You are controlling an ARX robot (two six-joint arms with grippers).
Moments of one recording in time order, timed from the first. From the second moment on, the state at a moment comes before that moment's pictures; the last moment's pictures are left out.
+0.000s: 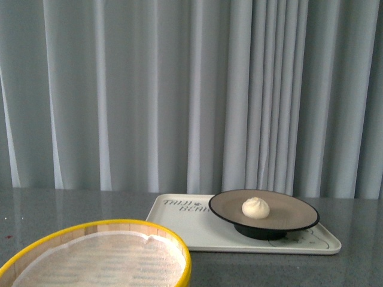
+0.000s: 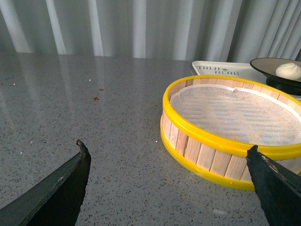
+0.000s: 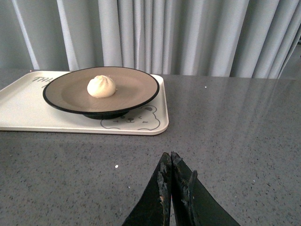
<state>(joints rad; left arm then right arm) 0.00 0.00 0.03 0.00 0.00 0.00 0.09 1.17 0.25 0.91 0.09 -0.02</state>
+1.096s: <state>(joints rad) 0.00 0.00 0.03 0.00 0.00 0.00 0.00 0.39 0.01 0.39 0.00 -0.01</state>
